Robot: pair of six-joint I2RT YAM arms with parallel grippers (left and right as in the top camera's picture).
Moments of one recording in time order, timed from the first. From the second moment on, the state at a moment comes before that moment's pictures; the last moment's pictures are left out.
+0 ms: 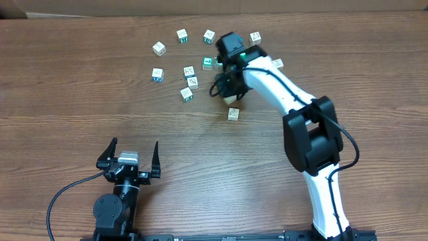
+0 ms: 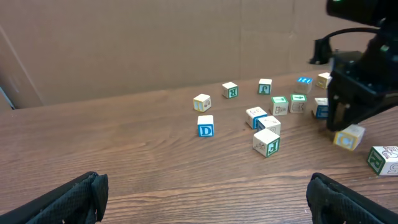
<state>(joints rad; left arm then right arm) -0.07 0.02 0.01 -0.08 0.00 0.09 0.48 2.33 1.94 -0.92 -0.03 0.20</state>
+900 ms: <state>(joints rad) -0.07 0.02 0.01 -0.08 0.00 0.09 0.53 2.33 1.94 -1.01 0.07 0.18</state>
